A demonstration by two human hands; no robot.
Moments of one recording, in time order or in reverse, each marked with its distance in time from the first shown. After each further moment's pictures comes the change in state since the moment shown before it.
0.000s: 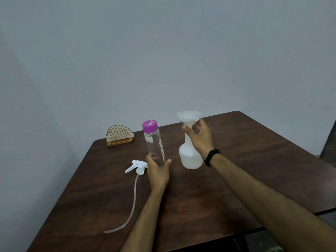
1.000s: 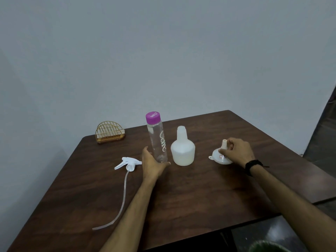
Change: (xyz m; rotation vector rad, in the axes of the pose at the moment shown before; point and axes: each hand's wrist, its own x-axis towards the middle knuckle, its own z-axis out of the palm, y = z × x) left_hand 0.012 0.009 0.009 0.140 -0.165 -0.094; right_hand -0.005 0.043 -0.156 -0.965 -0.005 0.117
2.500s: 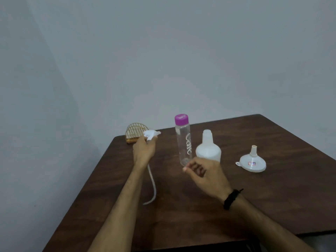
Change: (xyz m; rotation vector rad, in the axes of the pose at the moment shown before) left_hand 0.027 0.044 -0.114 0.192 0.270 0.014; right_hand -0.101 -0.131 0.072 0.495 -0.100 -0.658
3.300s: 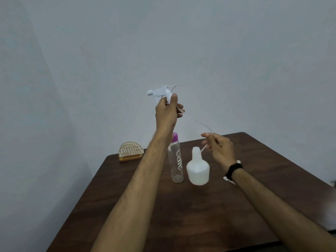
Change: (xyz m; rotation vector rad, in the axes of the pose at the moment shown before) left_hand -0.043 0.194 -0.006 -0.807 -0.181 0.317; right_hand 0.073 0.000 -0.088 0.218 0.408 0.303
